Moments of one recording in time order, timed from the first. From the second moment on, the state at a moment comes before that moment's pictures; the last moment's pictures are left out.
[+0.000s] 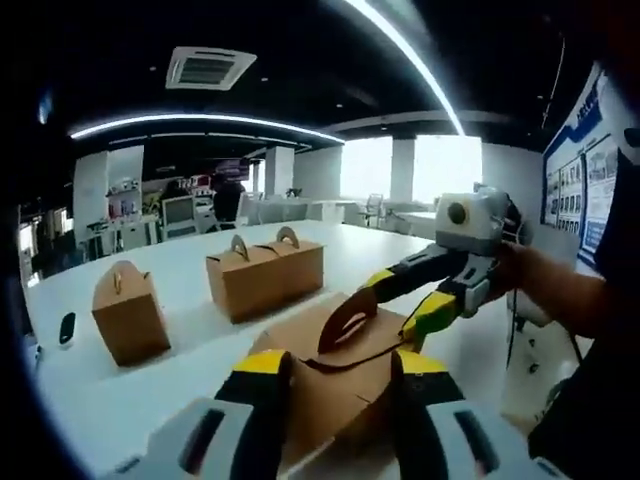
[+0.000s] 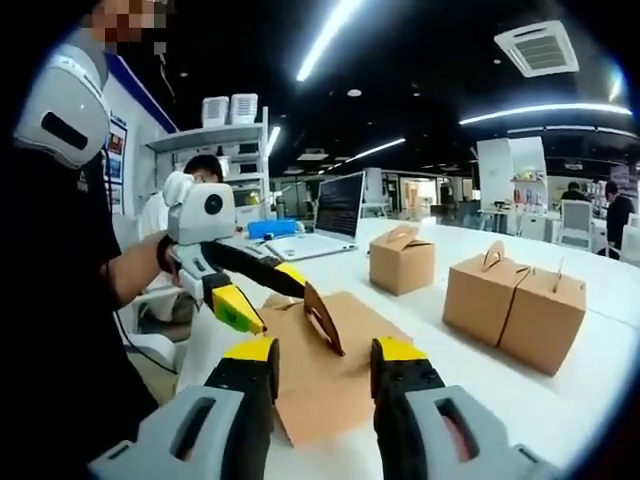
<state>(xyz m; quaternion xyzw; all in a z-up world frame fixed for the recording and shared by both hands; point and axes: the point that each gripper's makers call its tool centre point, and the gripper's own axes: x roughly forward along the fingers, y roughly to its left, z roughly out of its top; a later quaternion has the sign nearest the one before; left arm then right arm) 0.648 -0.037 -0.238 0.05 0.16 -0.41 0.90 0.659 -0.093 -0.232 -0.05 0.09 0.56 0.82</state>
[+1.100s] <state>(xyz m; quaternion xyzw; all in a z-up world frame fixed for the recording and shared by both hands) 0.647 -0.039 -0.239 0.05 0.16 -0.42 0.89 0.625 -0.075 -0.216 -0.33 0.00 0.45 0.83</state>
